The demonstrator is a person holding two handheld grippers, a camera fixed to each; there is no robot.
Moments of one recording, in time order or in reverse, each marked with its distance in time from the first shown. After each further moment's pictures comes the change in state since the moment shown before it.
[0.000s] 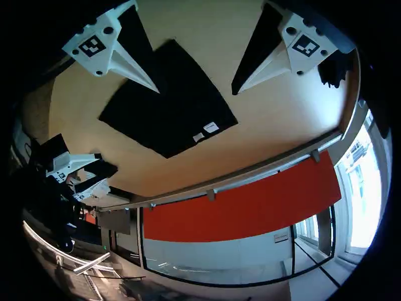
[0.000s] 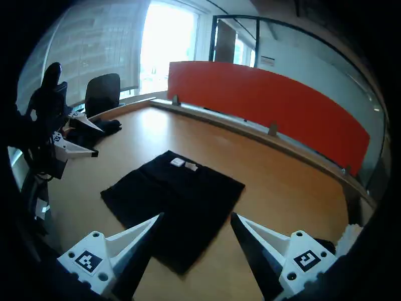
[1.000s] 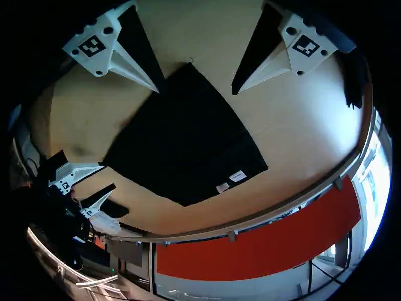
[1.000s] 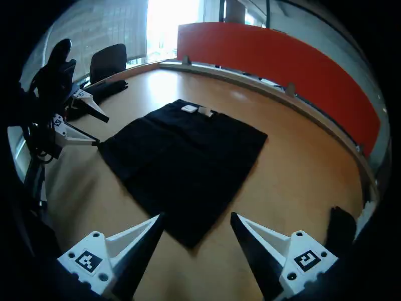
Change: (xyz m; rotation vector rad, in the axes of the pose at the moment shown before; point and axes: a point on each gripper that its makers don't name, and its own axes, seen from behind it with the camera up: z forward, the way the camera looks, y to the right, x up) left arm -0.097 0.038 0.037 -0.111 -0.221 0.021; right arm -0.107 -0.028 0.029 0.074 -0.211 -0.004
